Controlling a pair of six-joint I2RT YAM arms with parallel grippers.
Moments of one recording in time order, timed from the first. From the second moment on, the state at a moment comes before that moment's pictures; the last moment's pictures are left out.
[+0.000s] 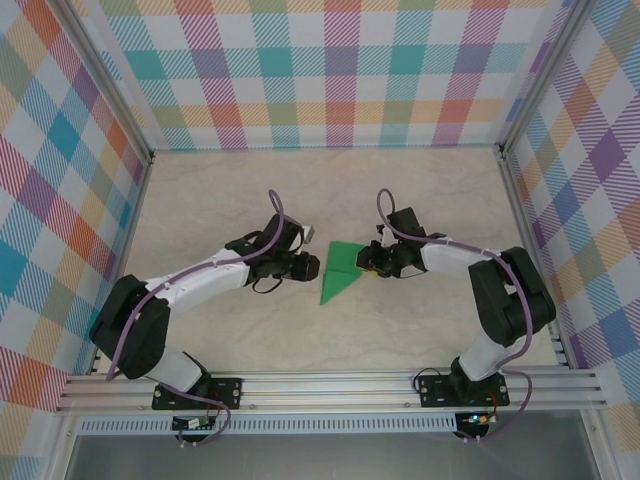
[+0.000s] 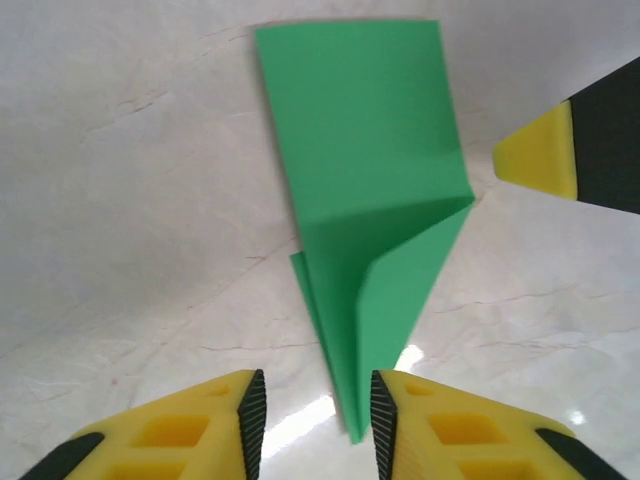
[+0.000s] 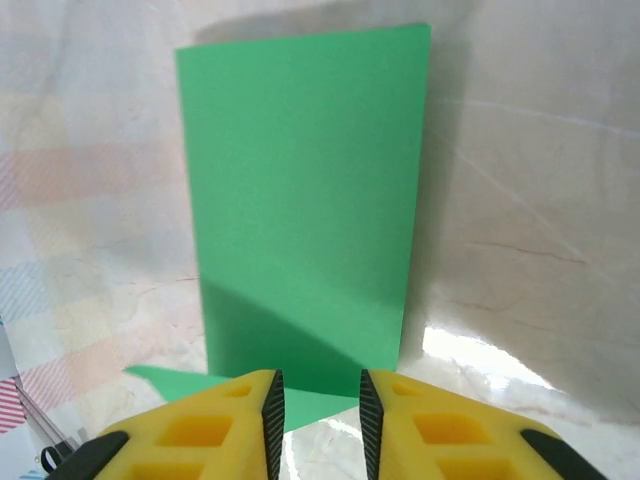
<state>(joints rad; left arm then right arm) -0.66 1.49 0.95 -0.40 0.17 -0.41 0.41 1.64 0.86 -0.24 -0.50 0.68</state>
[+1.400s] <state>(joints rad) -0.72 1.82 1.04 -0.34 0.11 -0.48 0.41 1.77 0.83 -0.04 -0.74 0.70</state>
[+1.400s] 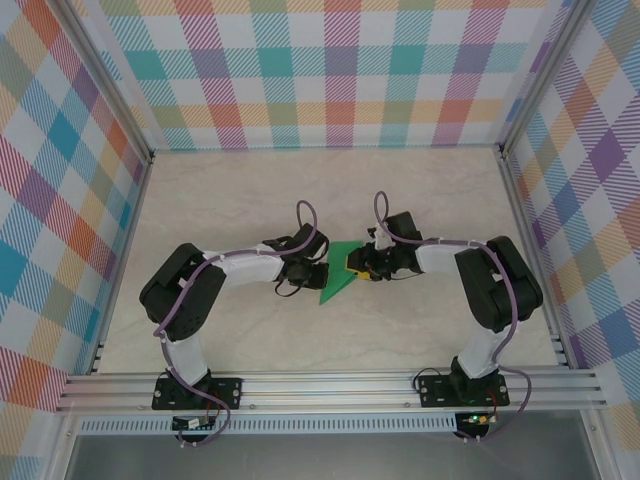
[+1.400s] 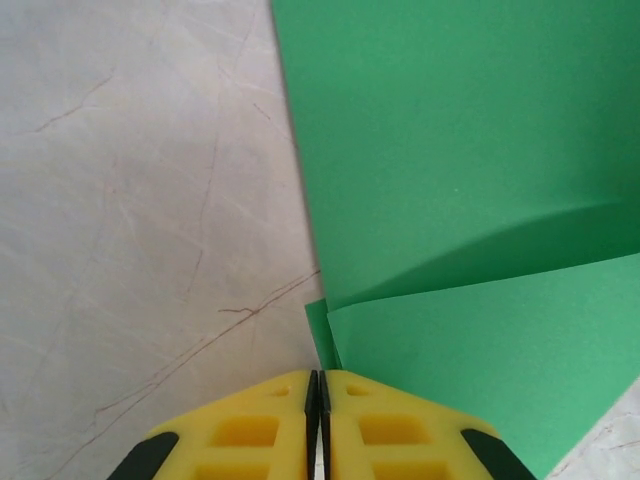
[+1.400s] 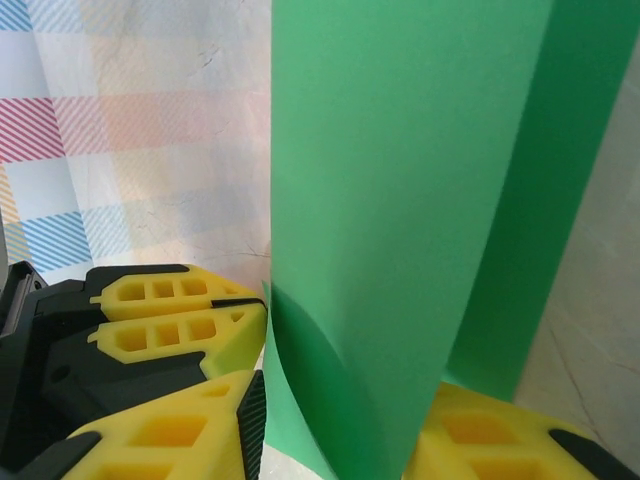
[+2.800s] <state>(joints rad) -1.07 1.84 1.10 -0.43 -0.39 -0.49 0.41 1.82 0.93 -0.15 -0.76 0.65</state>
